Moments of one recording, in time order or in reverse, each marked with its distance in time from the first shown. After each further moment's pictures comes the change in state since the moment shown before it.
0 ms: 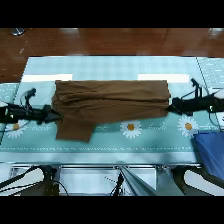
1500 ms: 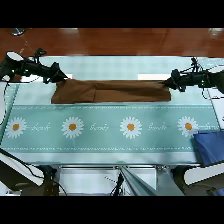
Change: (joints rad) left arm -0.211 -0.624 0.922 0.096 0.042 -0.313; right arm 0.003 -0.460 0.469 0.214 -0.063 0.048
